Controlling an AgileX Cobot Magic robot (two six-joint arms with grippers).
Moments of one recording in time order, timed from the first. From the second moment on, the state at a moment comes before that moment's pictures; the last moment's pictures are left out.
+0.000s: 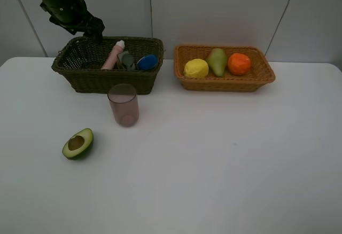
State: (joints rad) left arm -0.17 2.09 -1.73 -0.06 0.76 0.26; right arm 0.17 0.00 -0.52 -0.01 1.04 0.00
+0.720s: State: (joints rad) left arm -0.20 2.09 -1.73 -0.09 0.85 0.27; right arm 0.17 0.00 -0.52 -0.01 1.04 0.00
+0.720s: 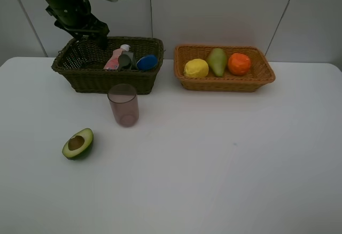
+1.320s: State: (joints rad) left arm -0.38 1.96 -1.73 -0.07 1.09 0.16; right arm 0.17 0.00 -0.52 -0.01 1.04 0.00
